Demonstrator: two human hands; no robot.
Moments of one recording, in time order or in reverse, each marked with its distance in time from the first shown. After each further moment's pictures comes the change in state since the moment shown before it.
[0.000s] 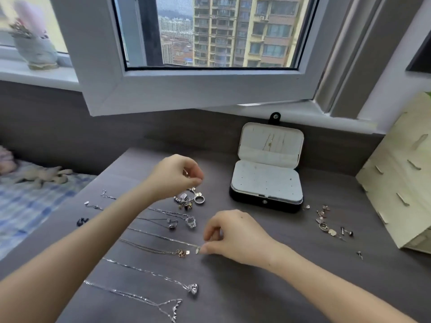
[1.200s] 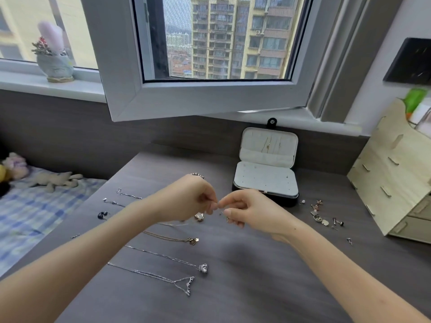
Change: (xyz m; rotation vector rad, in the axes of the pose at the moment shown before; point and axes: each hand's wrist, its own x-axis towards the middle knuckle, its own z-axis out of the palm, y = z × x) left_hand -0.060 0.028 -0.004 0.170 -0.254 0.236; right_hand -0.019 -0.004 -0.023 0.522 0.059 0.133
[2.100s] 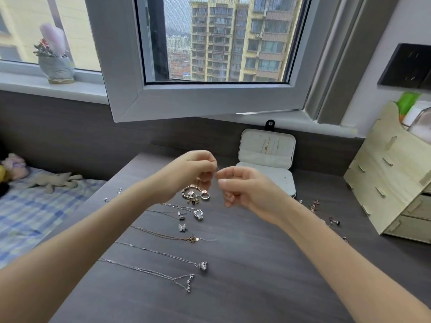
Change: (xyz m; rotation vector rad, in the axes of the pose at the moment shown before) left_hand 0.005 0.020 -0.026 -0.763 0.146 -0.086; right_hand 0.008 -0.027 -0.008 0.578 -0.007 -0.080
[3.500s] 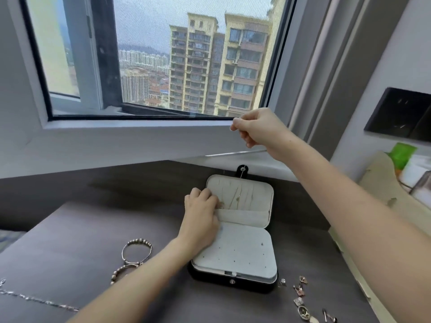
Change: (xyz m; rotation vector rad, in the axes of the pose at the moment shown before) left_hand 0.208 -0.103 0.078 0.714 0.476 0.417; right_hand 0.151 -0.131 -0.155 -0.707 0.454 -0.187
